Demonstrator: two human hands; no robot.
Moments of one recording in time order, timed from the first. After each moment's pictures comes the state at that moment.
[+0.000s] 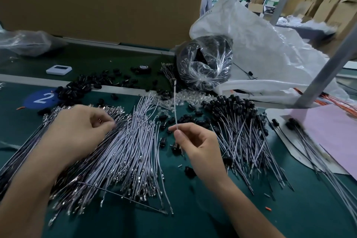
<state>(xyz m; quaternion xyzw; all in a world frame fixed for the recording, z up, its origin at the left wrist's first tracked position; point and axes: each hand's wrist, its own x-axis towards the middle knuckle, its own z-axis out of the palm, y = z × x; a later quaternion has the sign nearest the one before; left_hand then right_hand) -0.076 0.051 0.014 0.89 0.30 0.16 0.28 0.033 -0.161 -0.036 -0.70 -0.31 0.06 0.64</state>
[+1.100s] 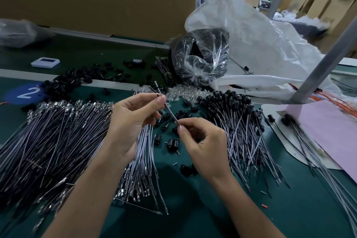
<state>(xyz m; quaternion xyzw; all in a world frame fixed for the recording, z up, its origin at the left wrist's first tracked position) -0.012 -0.017 -0.004 0.55 0.10 0.25 0.79 0.049 -0.167 -0.042 -0.76 -0.33 -0.11 0.55</state>
